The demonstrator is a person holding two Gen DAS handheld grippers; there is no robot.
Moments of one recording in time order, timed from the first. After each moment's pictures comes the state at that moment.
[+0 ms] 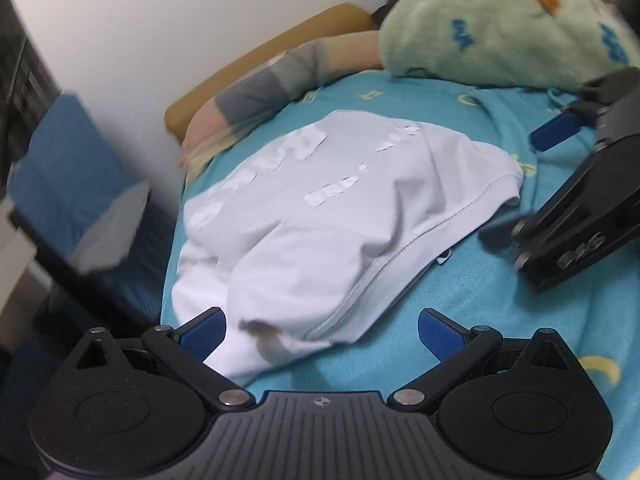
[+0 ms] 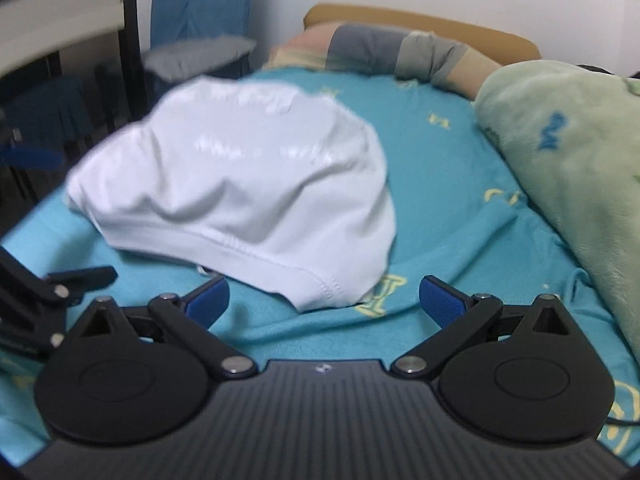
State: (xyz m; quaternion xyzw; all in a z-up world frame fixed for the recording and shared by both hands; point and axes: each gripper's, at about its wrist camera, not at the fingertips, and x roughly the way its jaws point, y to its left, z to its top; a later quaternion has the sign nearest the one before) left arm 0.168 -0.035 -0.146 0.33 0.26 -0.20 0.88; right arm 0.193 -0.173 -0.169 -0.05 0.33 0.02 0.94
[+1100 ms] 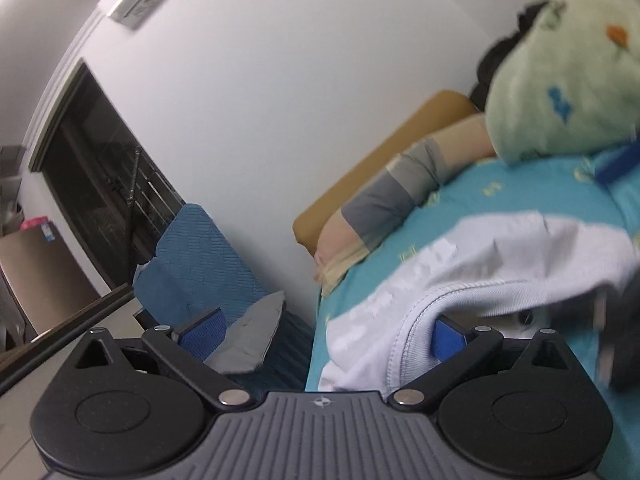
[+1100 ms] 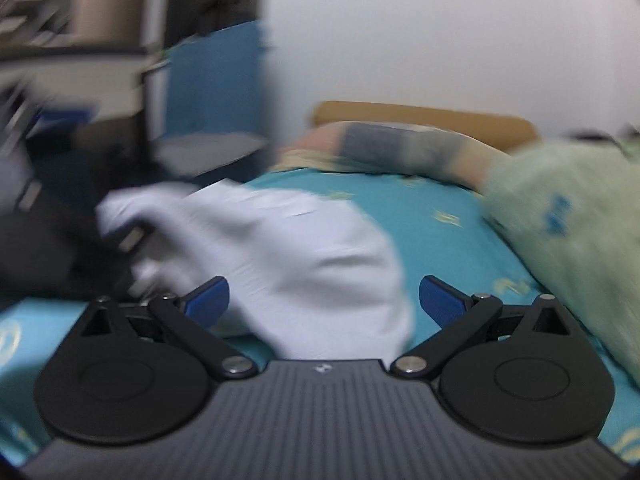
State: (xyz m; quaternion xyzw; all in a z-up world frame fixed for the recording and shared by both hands) left arm 0.183 -0.057 -0.113 0.37 0.04 -0.04 0.93; right arm 0.179 -0.152 -0.153 -0.06 0.18 0.05 0.98
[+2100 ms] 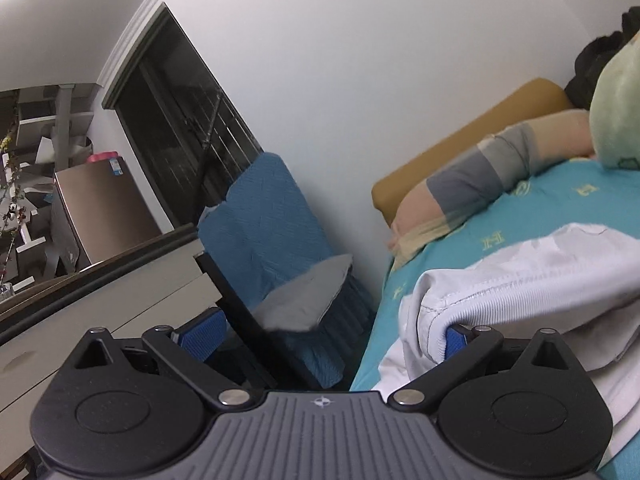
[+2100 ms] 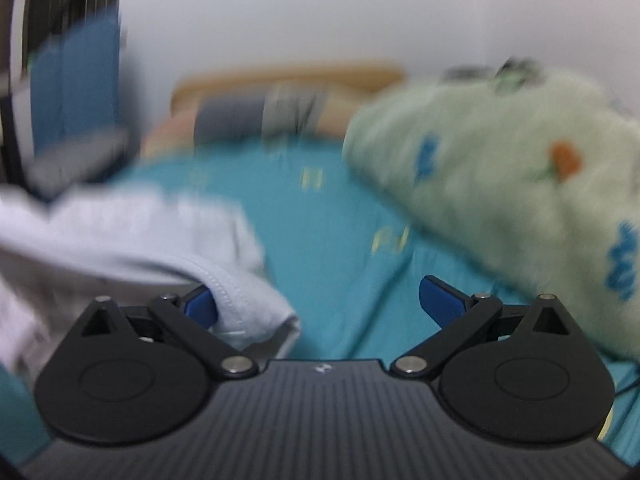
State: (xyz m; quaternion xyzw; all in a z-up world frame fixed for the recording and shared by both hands) left arm 0.200 -0.031 -0.103 0.30 0.07 0.07 0.95; right arm 0.211 -0.220 -0.161 0.05 0.27 -0.16 0.95
